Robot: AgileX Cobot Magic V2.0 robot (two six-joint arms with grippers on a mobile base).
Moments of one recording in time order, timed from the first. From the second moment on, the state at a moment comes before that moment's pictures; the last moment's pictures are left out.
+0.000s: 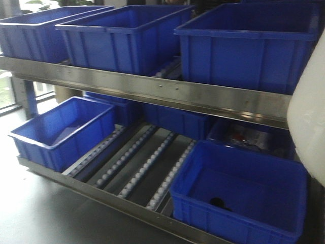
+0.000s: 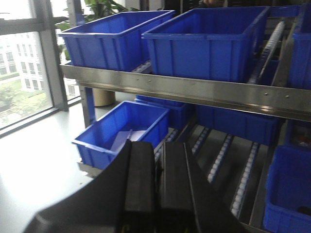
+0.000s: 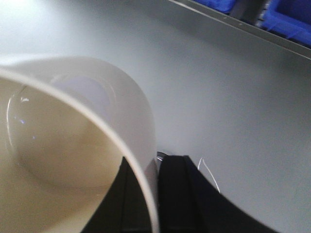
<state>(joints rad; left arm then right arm) -0.03 -0.01 0.01 -0.07 0.09 0.10 0.33 0.77 -0.80 -0.05 1.15 0.45</state>
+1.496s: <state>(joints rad) -0.03 -0.01 0.01 -0.07 0.09 0.10 0.33 0.76 -0.80 -0.05 1.15 0.45</state>
